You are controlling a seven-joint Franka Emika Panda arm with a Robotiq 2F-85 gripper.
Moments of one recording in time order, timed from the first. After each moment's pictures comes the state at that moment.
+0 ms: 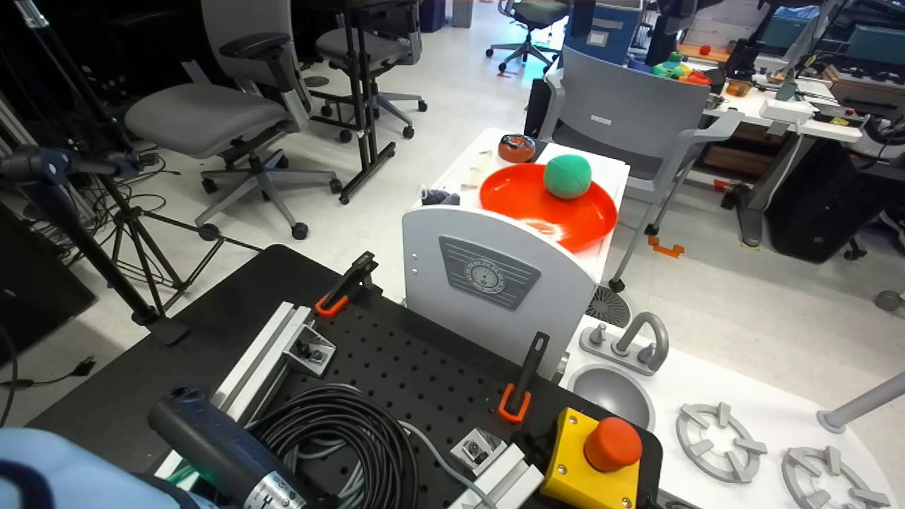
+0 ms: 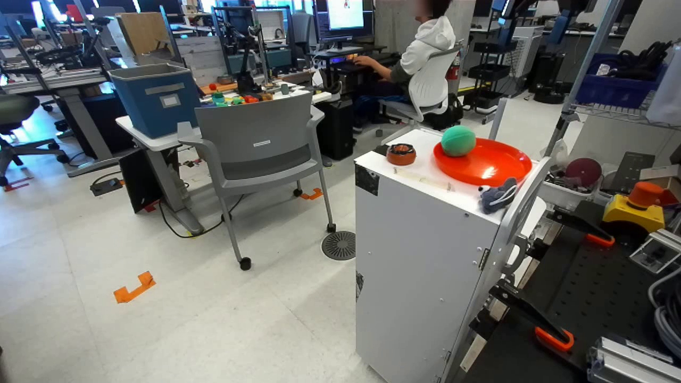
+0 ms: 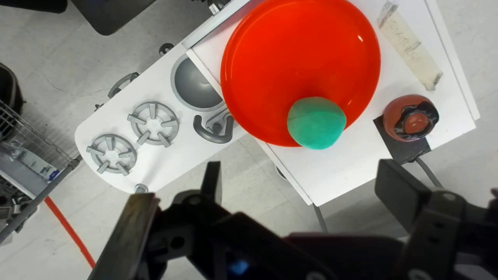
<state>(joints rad) -0.11 -0.23 0.00 -2.36 -0.12 2.26 0.46</state>
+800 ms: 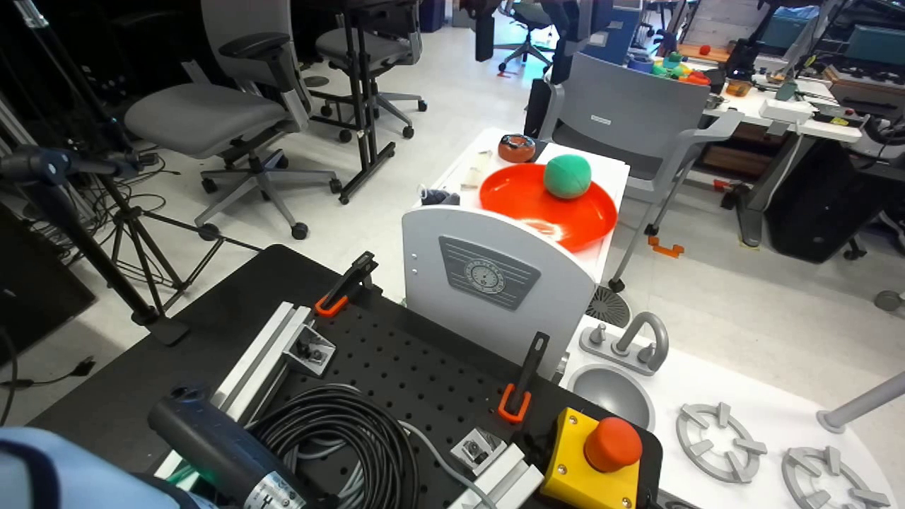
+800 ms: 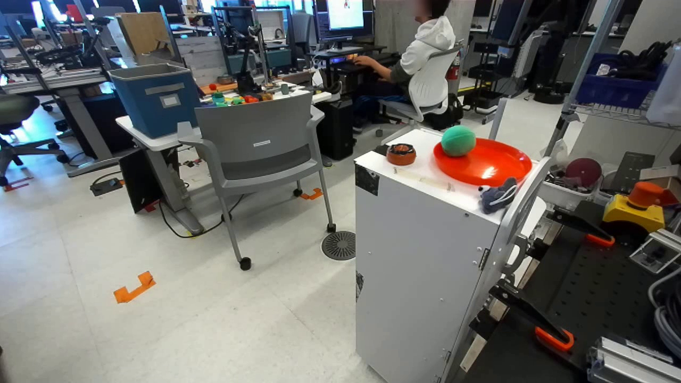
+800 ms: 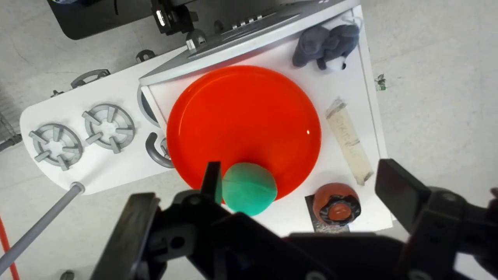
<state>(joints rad) 0.00 -0.29 0.03 -2.47 -0.08 2.26 0.31</state>
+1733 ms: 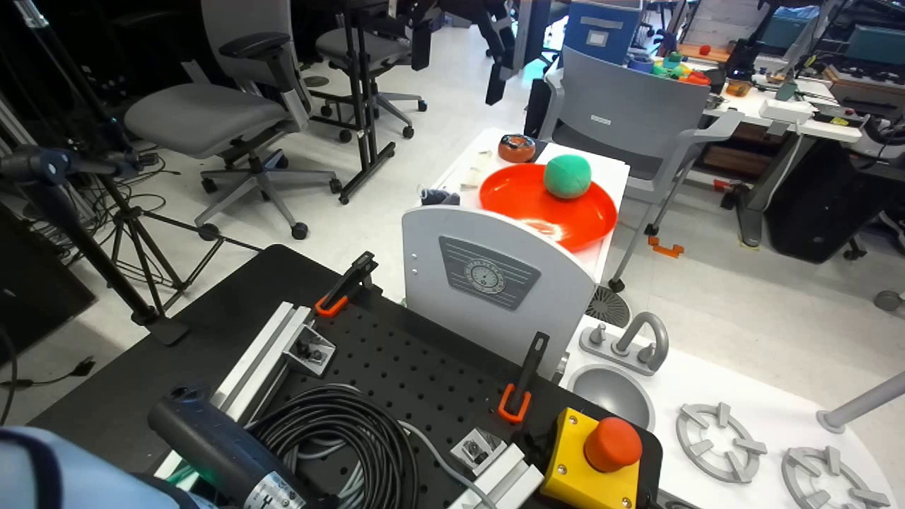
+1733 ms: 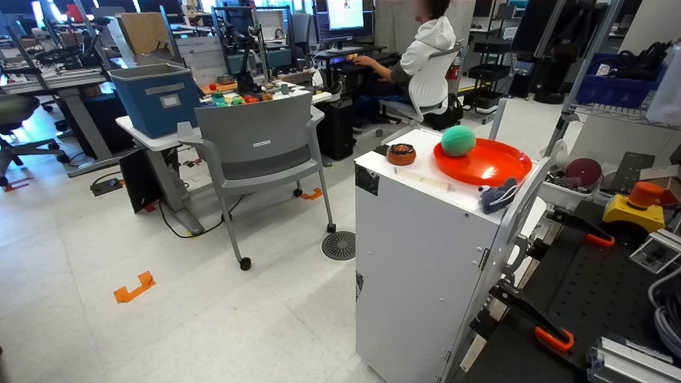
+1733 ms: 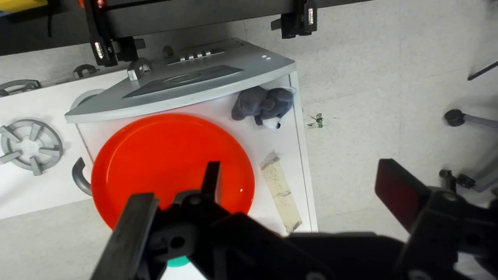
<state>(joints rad) 0.06 -0.35 0.03 -2.56 0.12 2.26 0.09</state>
